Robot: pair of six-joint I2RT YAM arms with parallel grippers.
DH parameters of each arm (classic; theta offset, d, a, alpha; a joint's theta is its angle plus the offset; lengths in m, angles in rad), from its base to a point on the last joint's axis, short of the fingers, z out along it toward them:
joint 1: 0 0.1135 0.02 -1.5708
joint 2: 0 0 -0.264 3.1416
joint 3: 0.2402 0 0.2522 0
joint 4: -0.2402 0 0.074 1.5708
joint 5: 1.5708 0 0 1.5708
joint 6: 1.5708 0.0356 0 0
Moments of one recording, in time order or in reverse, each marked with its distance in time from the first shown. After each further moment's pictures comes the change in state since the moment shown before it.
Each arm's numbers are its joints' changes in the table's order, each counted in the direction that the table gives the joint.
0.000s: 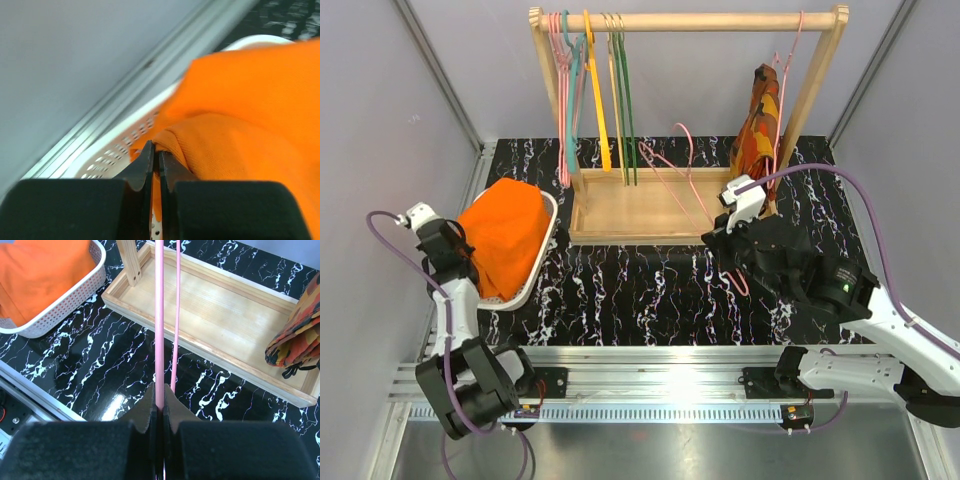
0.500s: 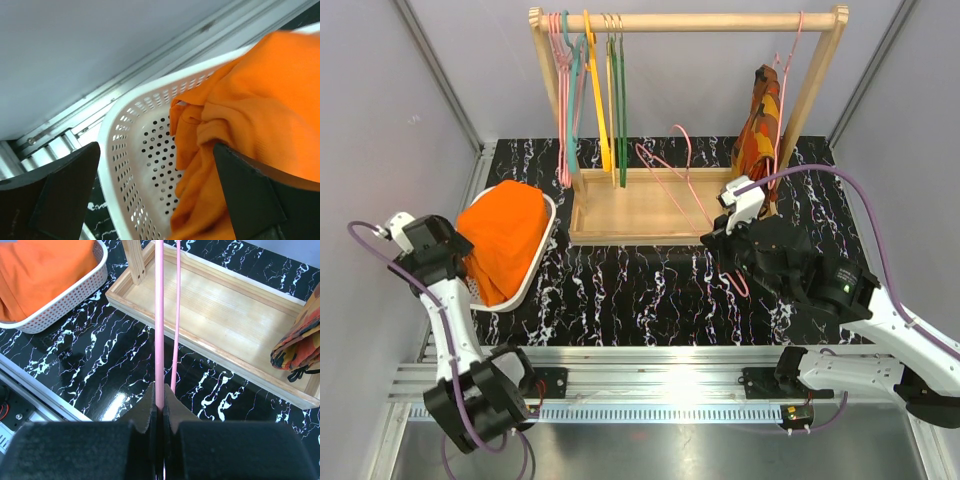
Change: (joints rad) left arm 0.055 -0.014 0.184 -0.462 -0.156 -0.148; right arm 0.000 -0.001 0.000 0.000 -0.022 -0.003
